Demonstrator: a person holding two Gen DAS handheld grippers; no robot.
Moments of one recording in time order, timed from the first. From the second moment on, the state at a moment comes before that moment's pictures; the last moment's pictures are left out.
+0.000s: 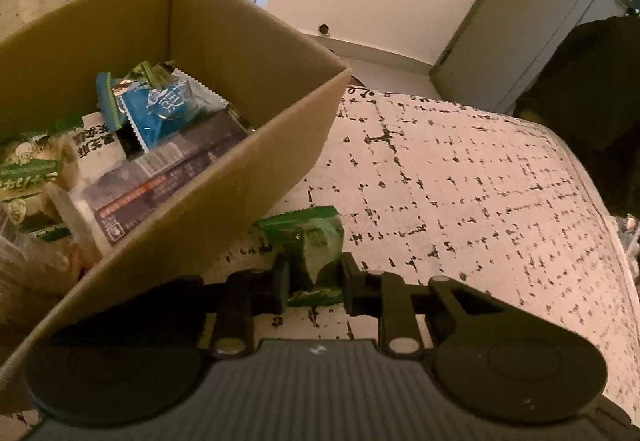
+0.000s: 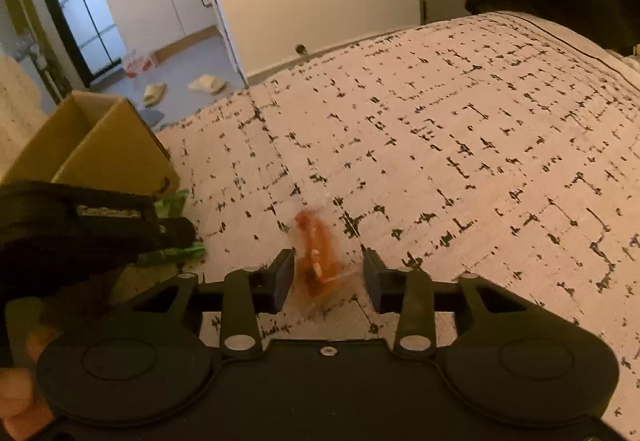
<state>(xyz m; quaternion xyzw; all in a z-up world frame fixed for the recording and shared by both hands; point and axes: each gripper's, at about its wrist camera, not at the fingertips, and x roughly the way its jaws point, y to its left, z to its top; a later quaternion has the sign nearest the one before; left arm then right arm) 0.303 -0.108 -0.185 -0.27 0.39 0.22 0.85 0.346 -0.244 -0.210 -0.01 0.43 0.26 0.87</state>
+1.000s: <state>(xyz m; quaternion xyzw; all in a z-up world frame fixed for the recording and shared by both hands) 0.209 -0.082 -0.057 -0.23 0.28 0.11 0.93 0.286 -0.219 -0.107 0.02 0.33 0.29 0.90</state>
